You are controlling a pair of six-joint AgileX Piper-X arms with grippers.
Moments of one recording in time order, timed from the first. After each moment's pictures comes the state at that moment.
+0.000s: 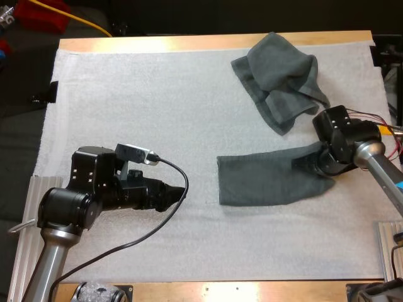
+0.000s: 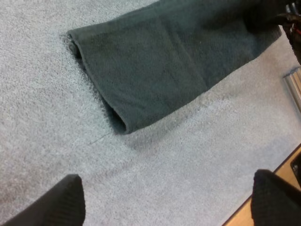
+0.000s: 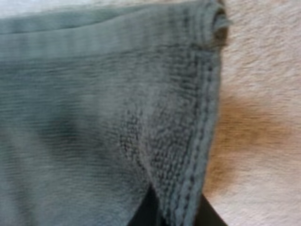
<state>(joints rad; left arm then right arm) -0.19 0.91 -0.85 1.02 0.66 -1.86 0.28 1.49 -1.02 1.02 0.03 -1.58</state>
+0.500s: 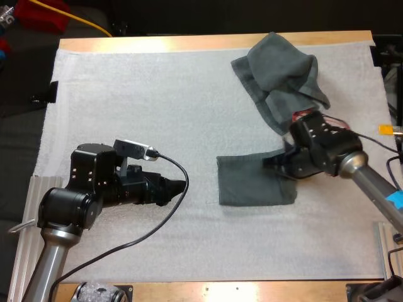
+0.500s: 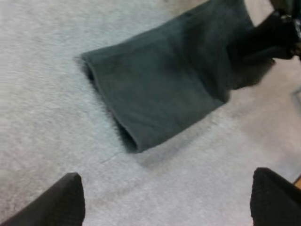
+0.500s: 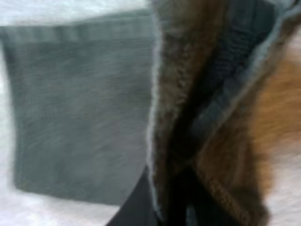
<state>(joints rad) -0.19 0.91 -0.85 0.97 0.62 -1.88 0.48 1.47 -1.02 0.88 -0.18 -1.38</state>
